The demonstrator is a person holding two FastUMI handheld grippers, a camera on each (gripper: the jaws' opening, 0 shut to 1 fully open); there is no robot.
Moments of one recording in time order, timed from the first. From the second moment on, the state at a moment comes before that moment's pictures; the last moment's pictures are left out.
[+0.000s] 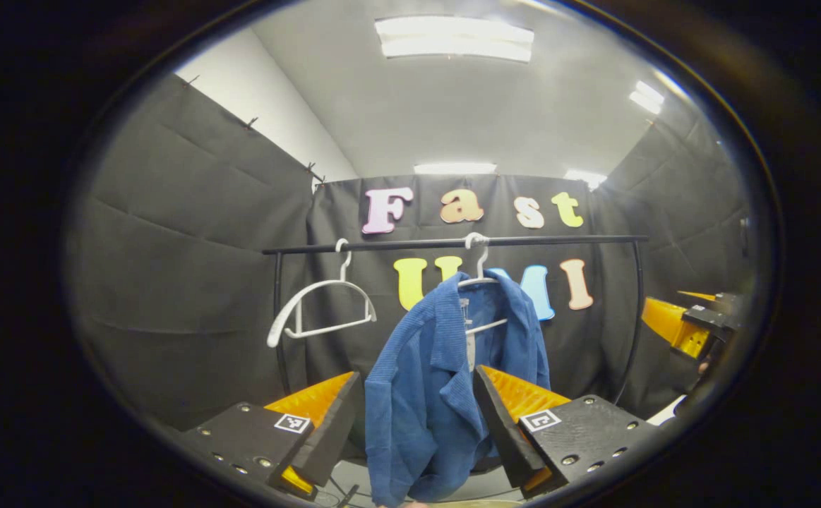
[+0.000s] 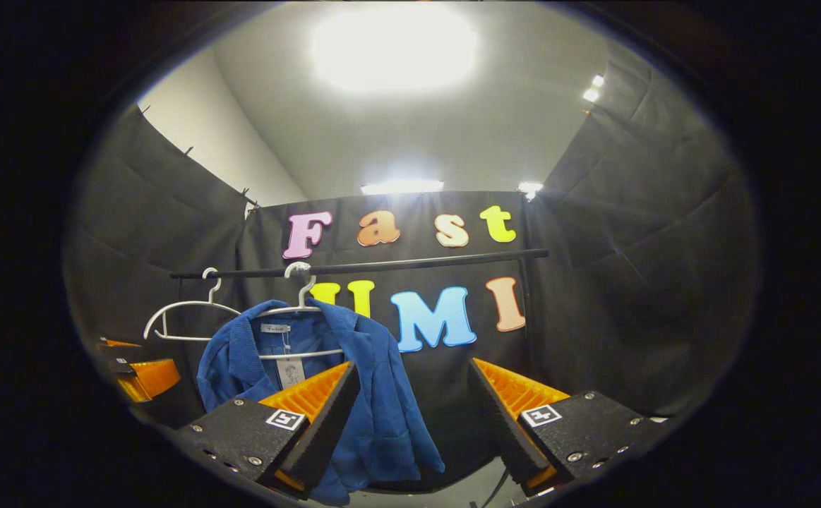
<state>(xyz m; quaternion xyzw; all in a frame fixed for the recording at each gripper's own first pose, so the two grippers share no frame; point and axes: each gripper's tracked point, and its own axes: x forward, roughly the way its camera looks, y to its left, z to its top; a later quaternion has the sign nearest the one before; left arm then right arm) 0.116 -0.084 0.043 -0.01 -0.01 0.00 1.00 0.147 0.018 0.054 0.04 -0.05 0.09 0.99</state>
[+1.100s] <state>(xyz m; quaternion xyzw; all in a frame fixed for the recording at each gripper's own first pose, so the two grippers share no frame) 0.243 -0.121 -0.025 -0.05 0.04 0.08 0.99 0.296 0.094 0.021 0.08 -0.02 0.24 0.97</state>
